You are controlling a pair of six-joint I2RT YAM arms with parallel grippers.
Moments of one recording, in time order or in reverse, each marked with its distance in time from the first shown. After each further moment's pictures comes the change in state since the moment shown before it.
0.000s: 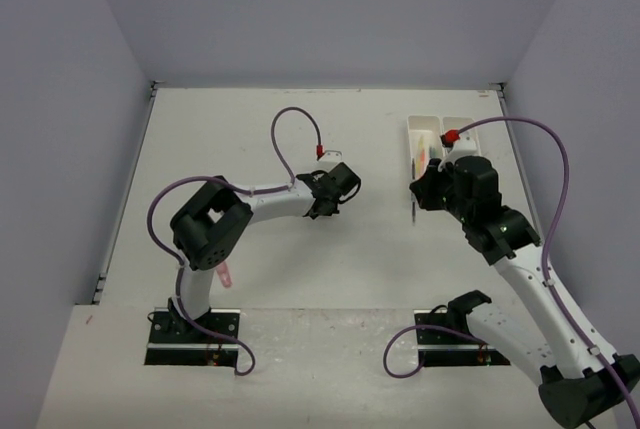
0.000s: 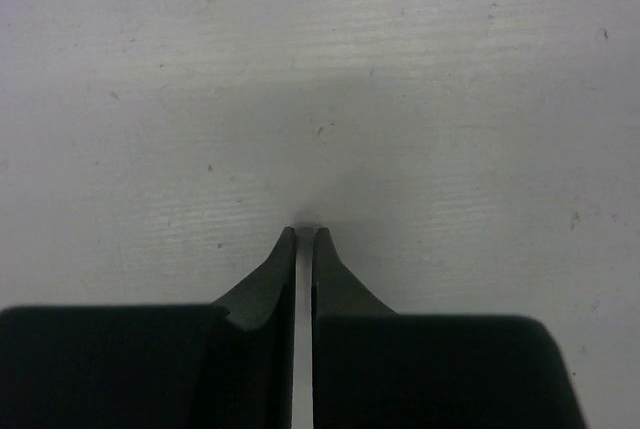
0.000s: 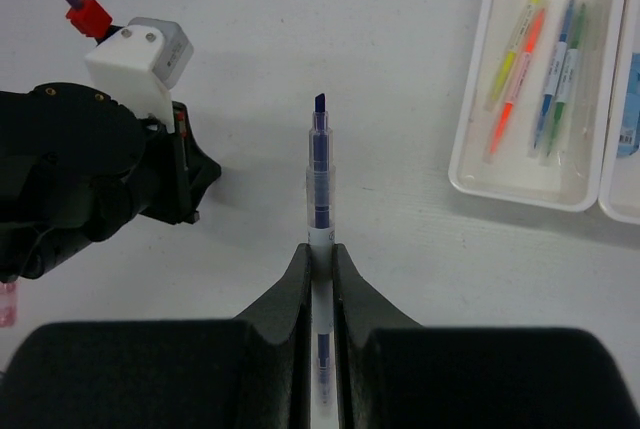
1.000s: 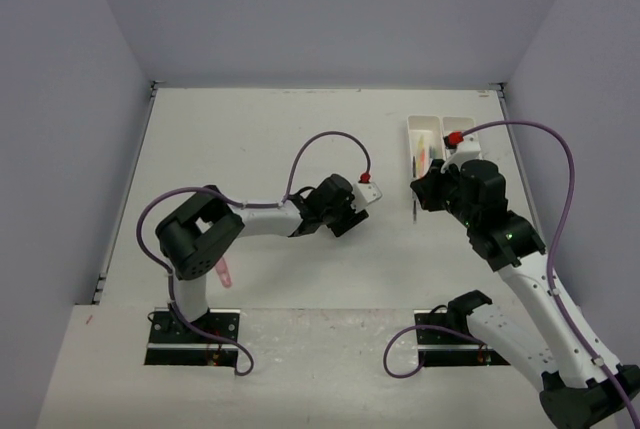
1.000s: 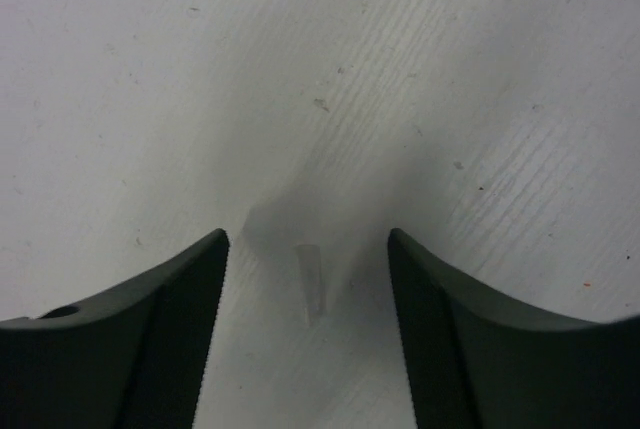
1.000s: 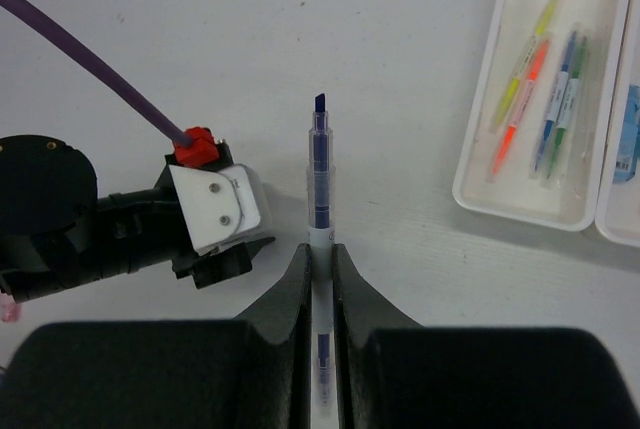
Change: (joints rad) left arm -0.040 -0.104 -0.254 0.481 0.433 0.893; right arm 0.000 -0.047 -0.006 0.022 -0.021 -0.033
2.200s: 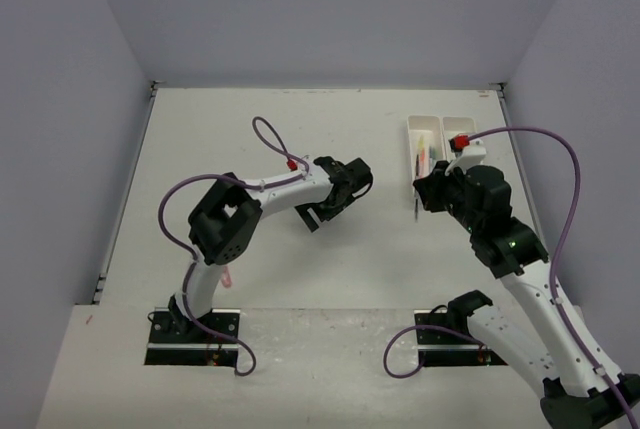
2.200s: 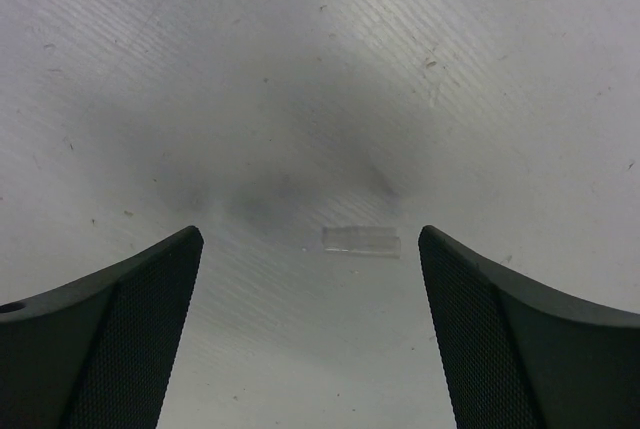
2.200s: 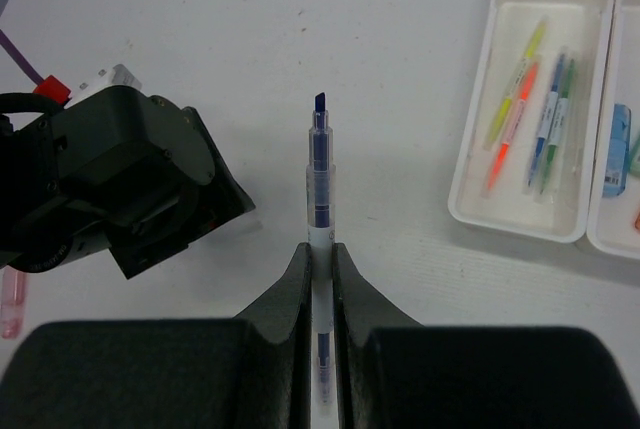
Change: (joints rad) left arm 0.011 0.212 0.567 -1.078 -0.398 -1.803; right arm 0.000 -0.052 -0.033 0.042 0.018 0.000
